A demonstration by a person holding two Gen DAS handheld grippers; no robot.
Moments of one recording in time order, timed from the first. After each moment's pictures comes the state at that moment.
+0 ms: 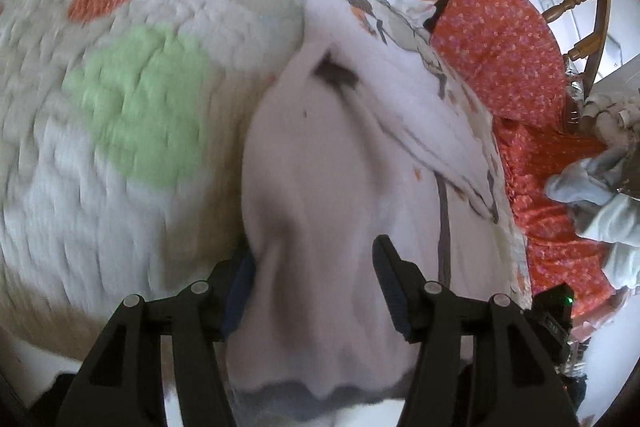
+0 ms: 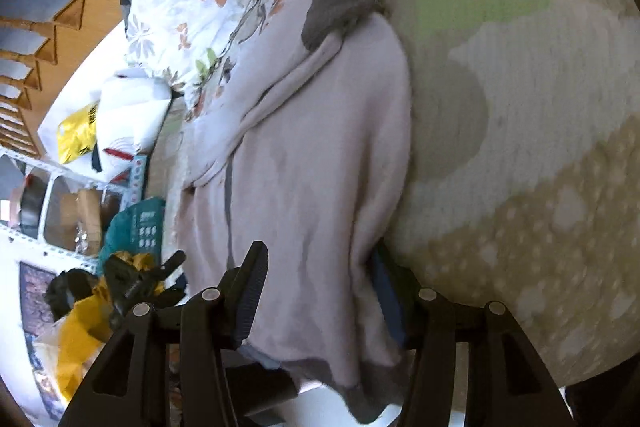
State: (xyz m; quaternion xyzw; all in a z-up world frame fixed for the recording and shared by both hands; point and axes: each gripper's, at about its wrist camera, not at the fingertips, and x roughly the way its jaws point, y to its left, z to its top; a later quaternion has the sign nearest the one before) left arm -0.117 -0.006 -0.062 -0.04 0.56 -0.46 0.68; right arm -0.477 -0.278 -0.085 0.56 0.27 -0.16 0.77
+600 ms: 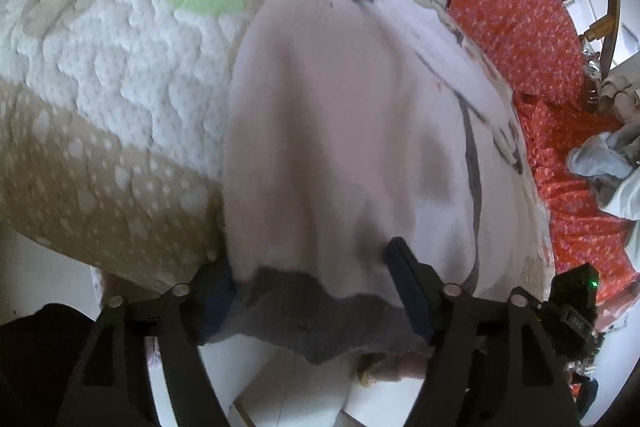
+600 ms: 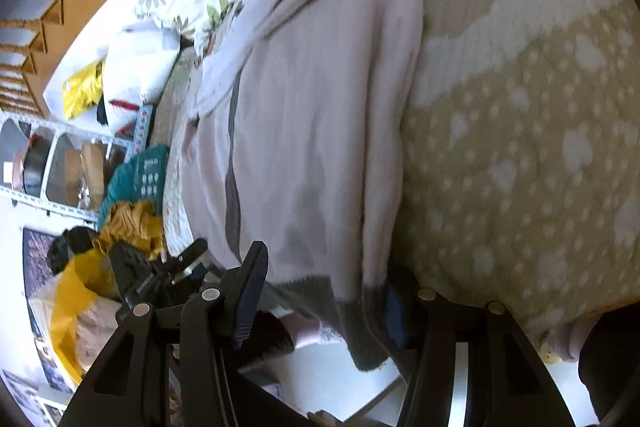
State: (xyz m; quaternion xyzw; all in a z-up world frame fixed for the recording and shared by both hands) left arm -0.177 0.028 -0.092 -0.01 0.58 -0.43 0.69; right arm -0.472 -0.228 -0.104 0.55 0.33 -0.10 0.76
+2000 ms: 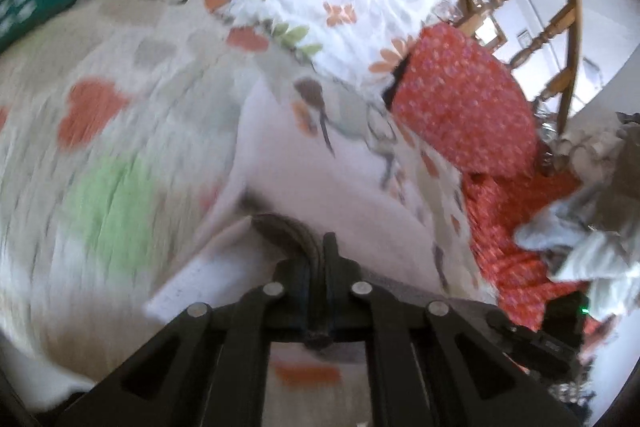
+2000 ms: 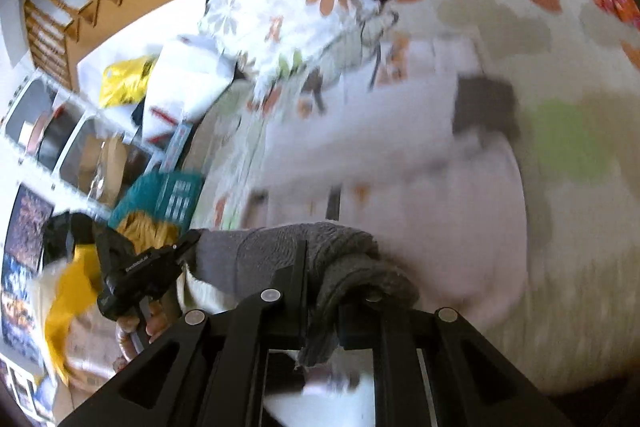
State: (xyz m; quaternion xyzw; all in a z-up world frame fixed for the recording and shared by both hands) left arm -0.100 -0.049 0.051 -0.09 0.48 -0.46 0.74; right arm -0.425 -0.291 0.037 0.45 0.26 -0.13 0.84
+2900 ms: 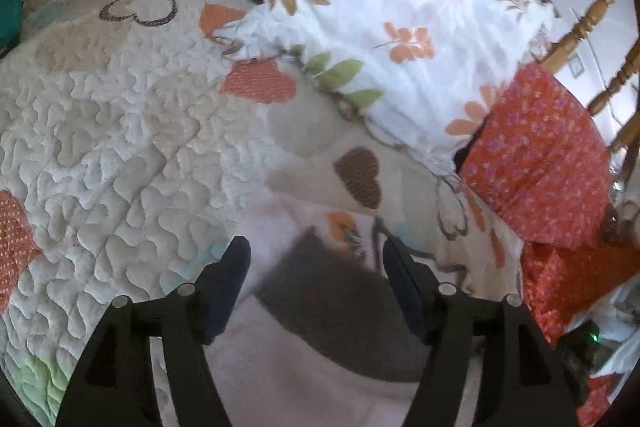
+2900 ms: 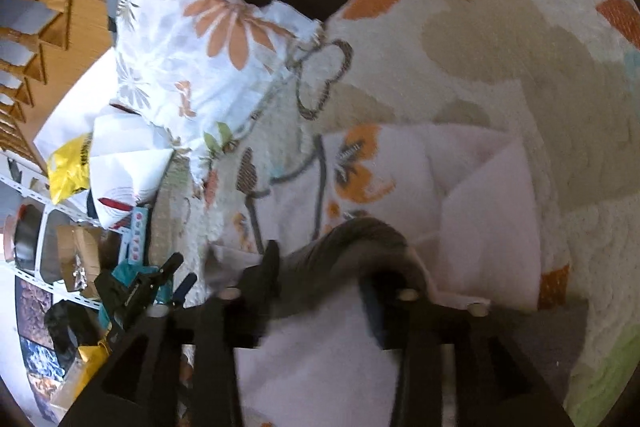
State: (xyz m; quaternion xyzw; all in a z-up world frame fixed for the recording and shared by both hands) left arm 0.014 -0.189 0.010 -0.10 0.48 -0.38 0.78; right arm -0.308 -0.476 -0.013 0.52 0.25 -0.17 0.80
